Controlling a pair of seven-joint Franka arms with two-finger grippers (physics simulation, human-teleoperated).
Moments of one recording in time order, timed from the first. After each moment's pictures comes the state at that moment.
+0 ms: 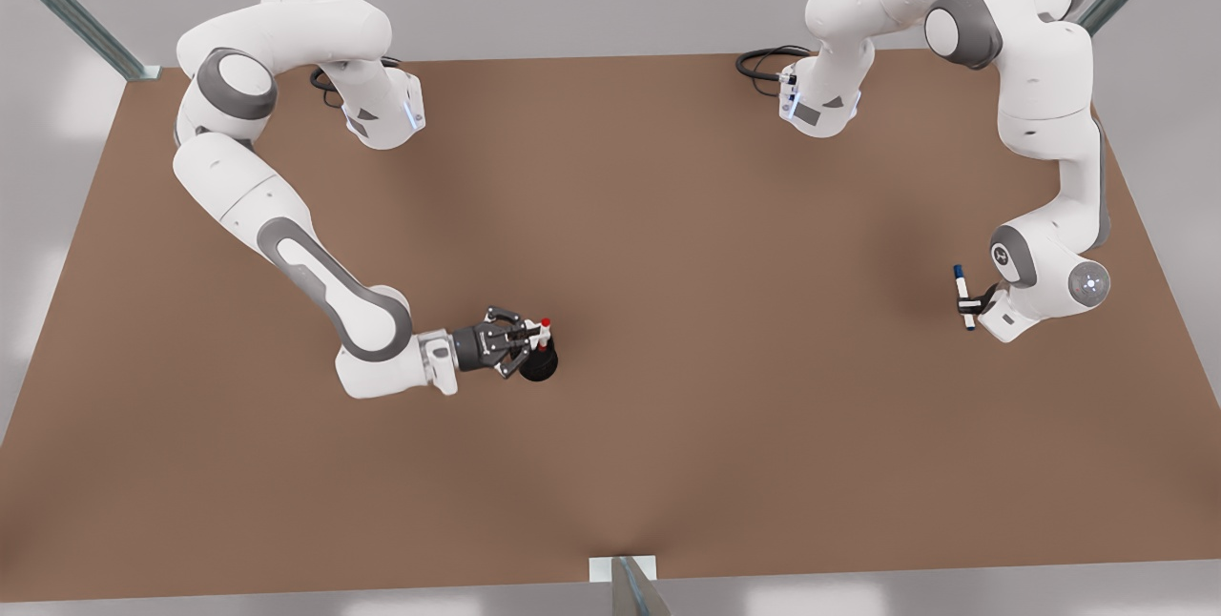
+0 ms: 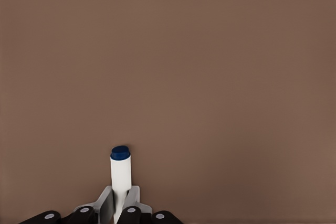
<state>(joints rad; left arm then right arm) 0.17 0.58 0.21 -1.95 -0.02 2.34 0.41 -0.44 1.08 0.95 -1.62 0.73 2.16 -2.16</state>
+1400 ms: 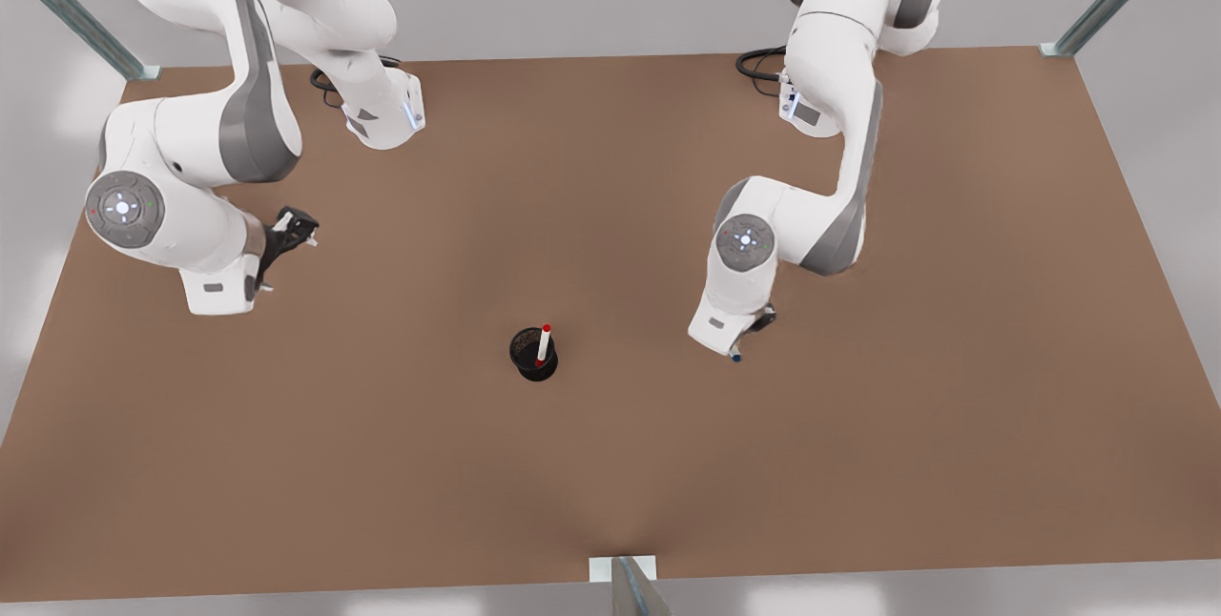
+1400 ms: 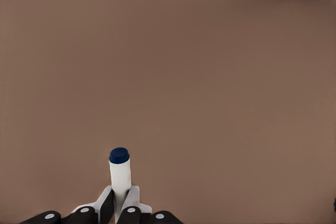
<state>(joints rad) -0.84 0.59 0.38 -1.39 -0.03 1.97 -0.71 -0.09 0.18 0.22 -1.49 -0.05 1.40 -0.63</state>
